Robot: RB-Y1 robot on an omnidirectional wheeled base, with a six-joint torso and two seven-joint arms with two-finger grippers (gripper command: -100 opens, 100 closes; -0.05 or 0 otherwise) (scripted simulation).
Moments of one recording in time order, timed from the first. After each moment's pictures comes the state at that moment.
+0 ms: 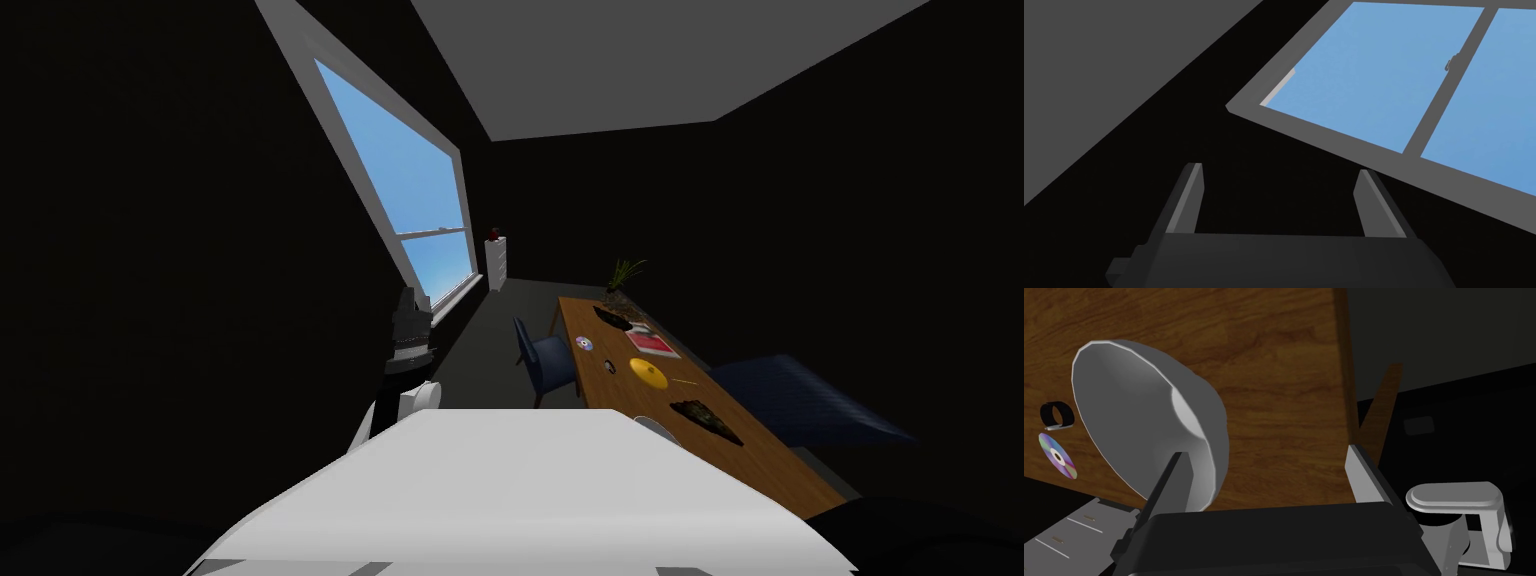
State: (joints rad) left arm 0.46 -0.04 -0.01 -2.23 0.00 -0.51 -0.14; right arm 0.75 -1.15 0.77 -1.52 1.17 0.51 0.54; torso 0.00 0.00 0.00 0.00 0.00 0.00
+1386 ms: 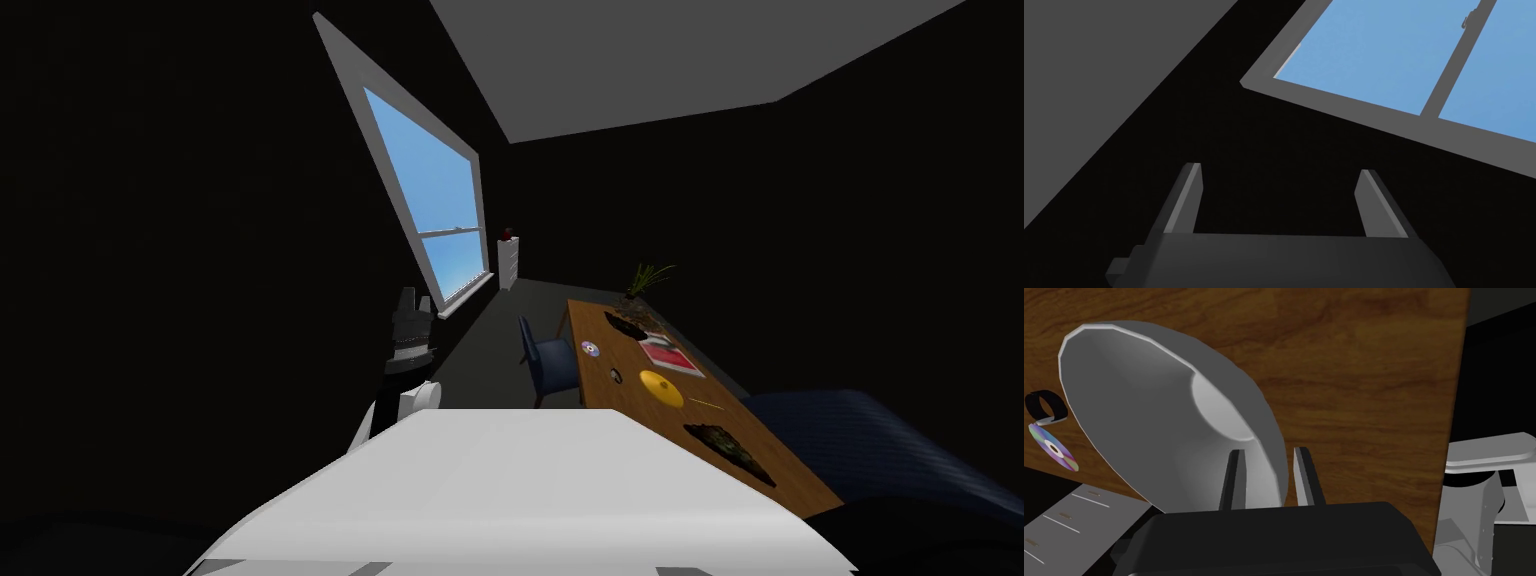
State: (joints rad) left arm 0.46 -0.04 -0.01 -2.23 0.00 -0.51 -0.14; right arm 0.67 -1.08 0.76 -1.48 1.15 0.40 0.47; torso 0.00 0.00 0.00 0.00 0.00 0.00
